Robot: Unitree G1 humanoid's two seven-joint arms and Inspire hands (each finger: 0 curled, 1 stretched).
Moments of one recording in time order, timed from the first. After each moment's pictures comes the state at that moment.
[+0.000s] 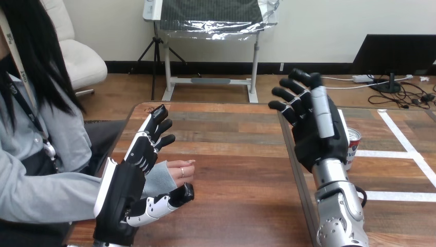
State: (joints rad) left arm -0.05 0.09 0.05 0.75 -0.15 -1.18 -0.34; right arm -0.49 0.06 -0.35 0.78 0.50 -0.30 0.41
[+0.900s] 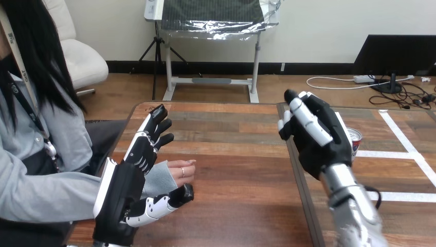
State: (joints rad) left arm -0.05 0.09 0.05 0.75 -0.15 -1.18 -0.34; right arm -0.42 -0.01 -0.31 0.68 0.41 -0.20 0.47
